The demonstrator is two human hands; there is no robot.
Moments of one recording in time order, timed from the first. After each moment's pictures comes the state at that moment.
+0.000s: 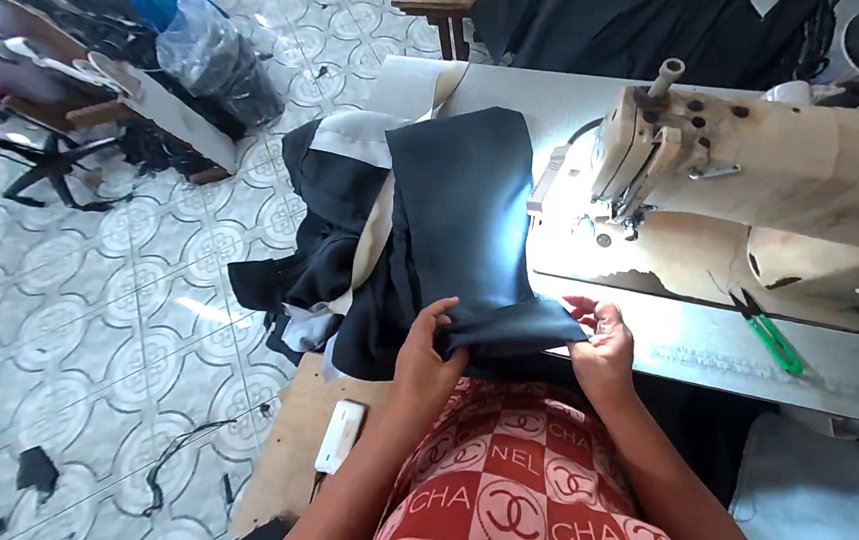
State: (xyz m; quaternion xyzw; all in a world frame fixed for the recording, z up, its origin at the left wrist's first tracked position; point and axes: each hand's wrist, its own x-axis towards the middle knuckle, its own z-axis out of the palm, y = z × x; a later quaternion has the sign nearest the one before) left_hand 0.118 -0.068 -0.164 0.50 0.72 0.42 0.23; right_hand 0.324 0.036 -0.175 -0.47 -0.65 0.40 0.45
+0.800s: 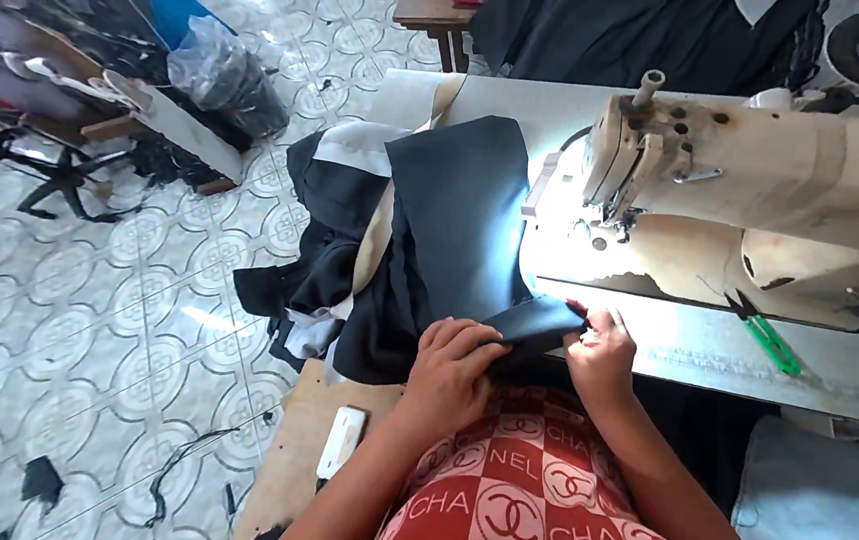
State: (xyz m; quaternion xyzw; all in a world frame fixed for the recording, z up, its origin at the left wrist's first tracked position) left_hand 0.128 -0.062 -0.162 0.75 0.59 0.30 0.03; right_hand 0.325 0.037 -0.181 -0.51 -0.74 0.16 0.40
